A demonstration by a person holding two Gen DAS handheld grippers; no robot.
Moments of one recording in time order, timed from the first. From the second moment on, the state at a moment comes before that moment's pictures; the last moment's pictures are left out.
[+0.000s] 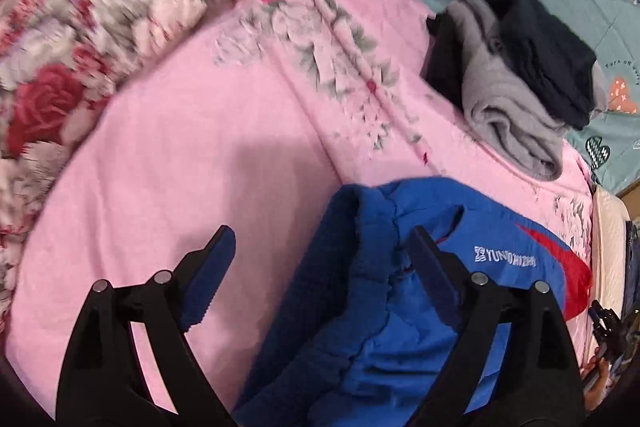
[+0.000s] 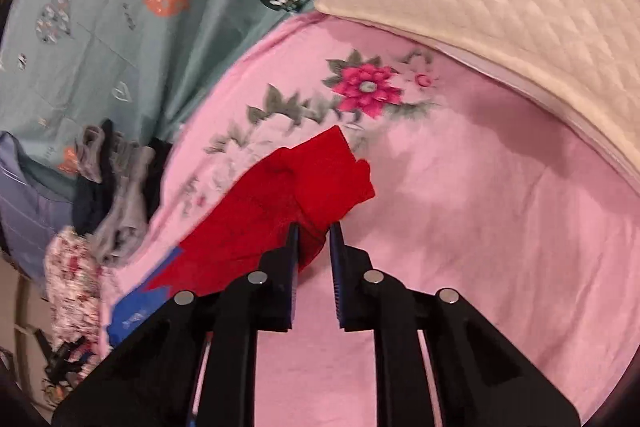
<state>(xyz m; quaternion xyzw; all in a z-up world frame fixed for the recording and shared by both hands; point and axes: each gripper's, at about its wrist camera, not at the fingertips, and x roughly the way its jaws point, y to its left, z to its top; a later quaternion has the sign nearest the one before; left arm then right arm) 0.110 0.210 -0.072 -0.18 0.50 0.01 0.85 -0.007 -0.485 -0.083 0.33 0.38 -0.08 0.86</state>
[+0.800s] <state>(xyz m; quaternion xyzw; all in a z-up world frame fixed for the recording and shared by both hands) 0.125 0.183 -0.062 -0.16 0.45 -0.08 0.88 -0.042 -0.342 -0.035 0.23 0.39 0.08 0.89</state>
